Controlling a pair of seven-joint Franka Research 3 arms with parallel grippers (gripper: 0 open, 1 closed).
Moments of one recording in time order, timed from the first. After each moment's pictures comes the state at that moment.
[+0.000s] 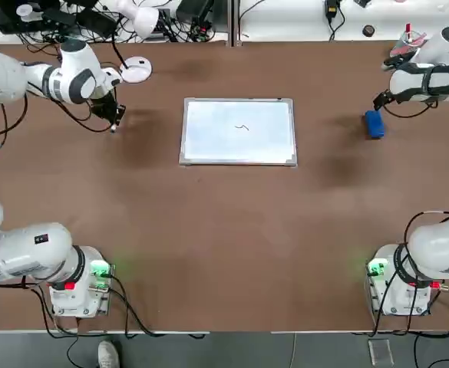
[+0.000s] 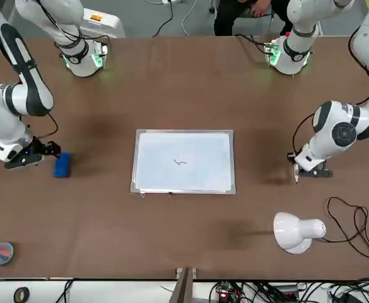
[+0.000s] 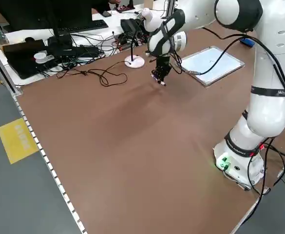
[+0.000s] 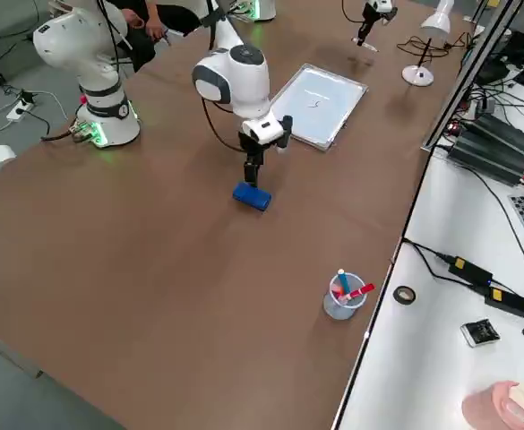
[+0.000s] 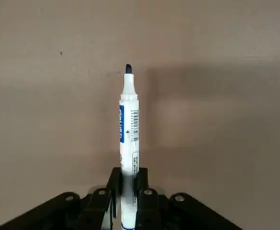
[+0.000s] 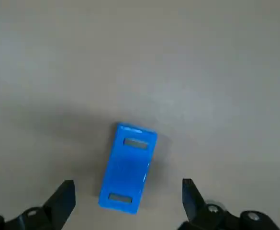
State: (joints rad) left arm 0.27 0.42 -0.38 -2.15 0.27 2.45 -0.26; right arm -0.13 0.18 0.07 -2.29 -0.02 2.55 -0.34
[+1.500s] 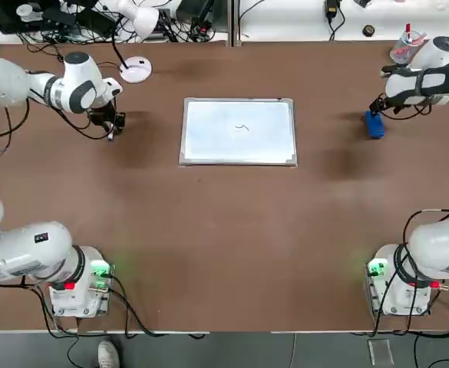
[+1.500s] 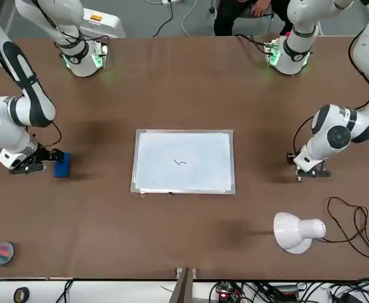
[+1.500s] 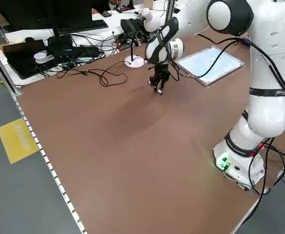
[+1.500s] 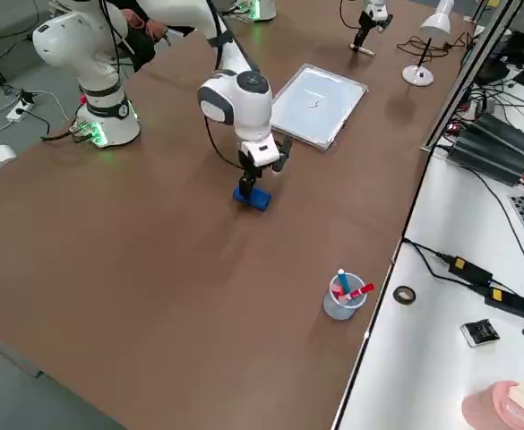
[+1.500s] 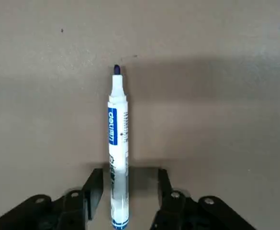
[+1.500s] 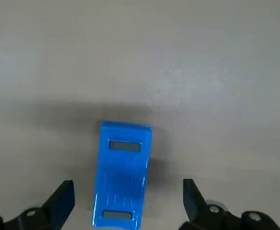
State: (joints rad) left arm 0.29 0.48 -0.38 -2.15 0.36 2.49 -0.30; right arm -0.15 0.31 0.07 -2.24 -0.02 2.60 -0.22
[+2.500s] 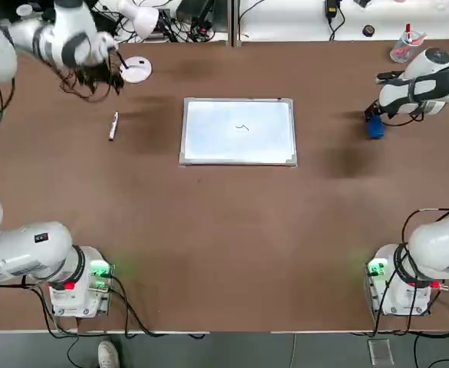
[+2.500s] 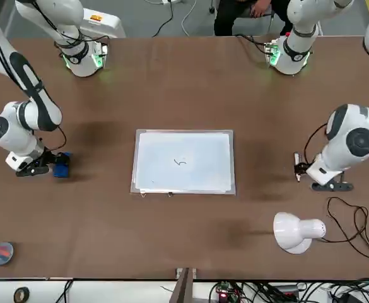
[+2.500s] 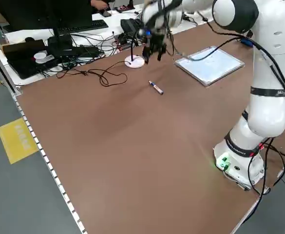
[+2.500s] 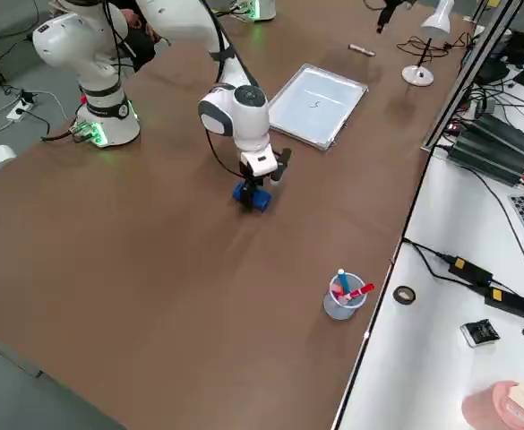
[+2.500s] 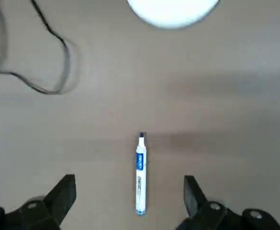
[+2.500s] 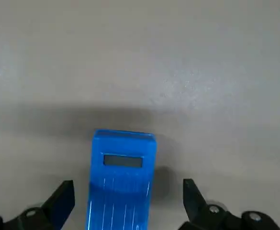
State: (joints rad) left arm 0.29 0.42 -0.49 -1.76 0.36 2.07 -0.30; right arm -0.15 0.39 0.07 -2.24 -0.02 2.70 -0.20
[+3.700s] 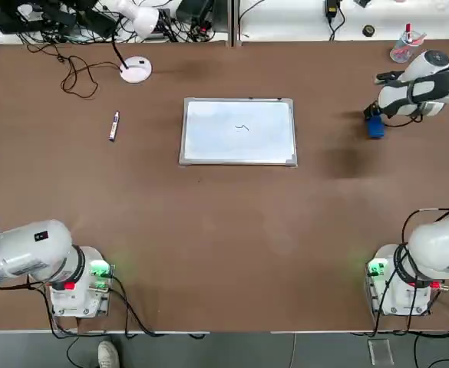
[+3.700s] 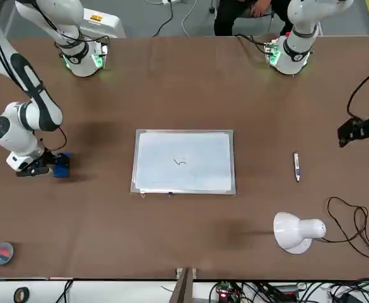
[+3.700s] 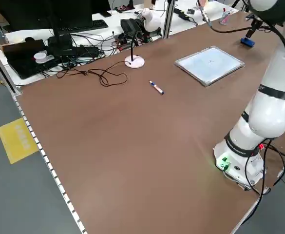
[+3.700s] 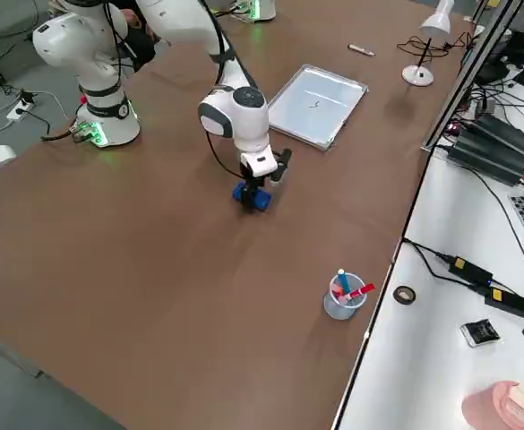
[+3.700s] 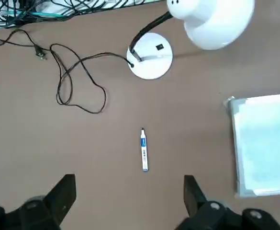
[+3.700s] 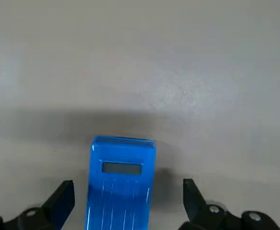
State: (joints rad) left arm 0.35 0.14 -0.53 -1.46 0.12 1.68 -0.04; right arm -0.15 0.40 0.07 -2.25 -0.02 2.74 -0.20
